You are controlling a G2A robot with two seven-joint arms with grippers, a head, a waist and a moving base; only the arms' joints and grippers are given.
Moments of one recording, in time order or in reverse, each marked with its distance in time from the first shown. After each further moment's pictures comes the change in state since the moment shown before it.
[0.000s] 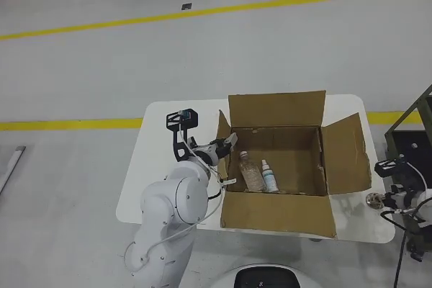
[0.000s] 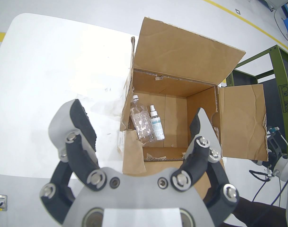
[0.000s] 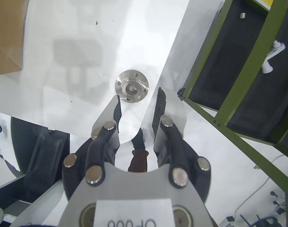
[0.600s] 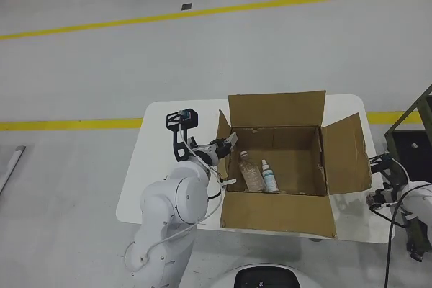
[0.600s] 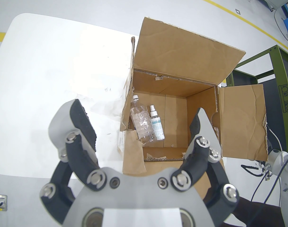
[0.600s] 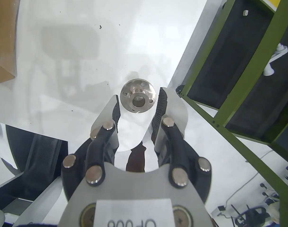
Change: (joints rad) left arm 0.000 0.000 0.000 0.000 0.000 0.000 0.000; right arm 0.106 0.005 -0.098 0.071 -0.047 0.030 0.056
